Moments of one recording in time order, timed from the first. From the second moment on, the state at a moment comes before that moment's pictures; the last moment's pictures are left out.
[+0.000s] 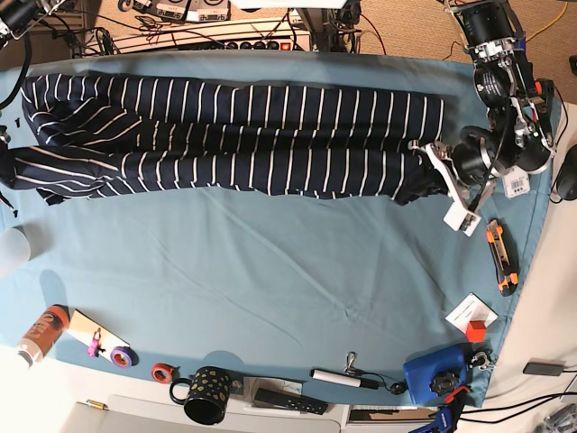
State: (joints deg) left arm 3.6 -8.1 -19.3 103.5 -43.0 -33.4 77.3; right arm -9.5 34.8 62.9 86.4 67.8 39.9 -78.8
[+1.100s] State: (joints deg) left arm 9.7 -11.4 -19.2 103.5 -39.6 -35.5 74.7; right arm -13.0 30.2 62.8 86.4 60.4 39.9 -78.3
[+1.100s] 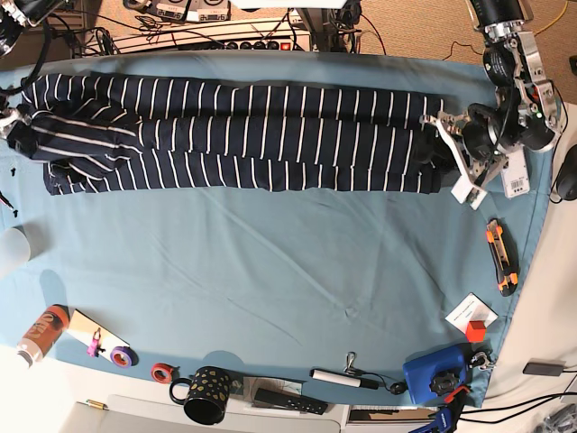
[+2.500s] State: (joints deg) left arm 12.9 -5.4 -18.4 99.1 -45.2 -22.4 71.1; right arm -12.5 30.4 62.8 86.4 60.5 39.8 -78.4
